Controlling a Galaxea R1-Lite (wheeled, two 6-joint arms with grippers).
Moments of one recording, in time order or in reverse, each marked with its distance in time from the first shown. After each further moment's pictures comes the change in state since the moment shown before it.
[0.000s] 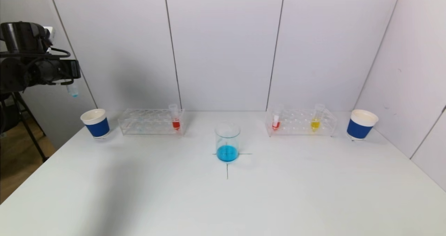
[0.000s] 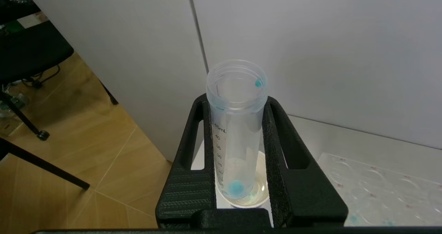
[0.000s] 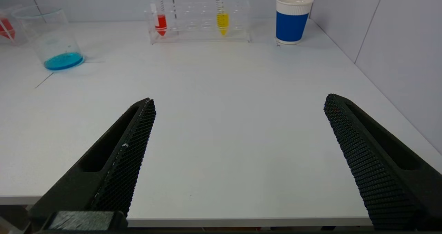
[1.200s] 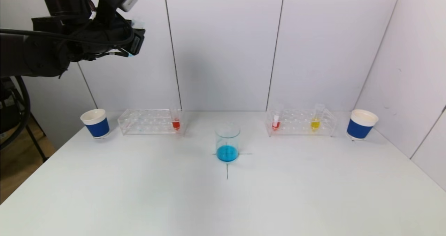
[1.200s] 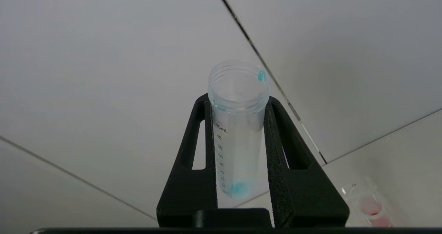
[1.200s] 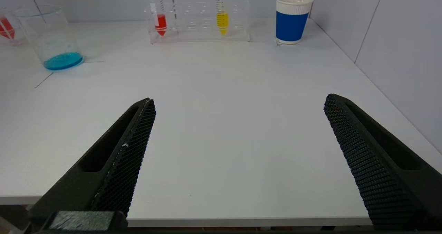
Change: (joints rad) left arm -0.417 -0.153 -0.013 -0.104 -0.106 0.486; right arm 0.000 0.000 0.000 0.000 0.000 0.000
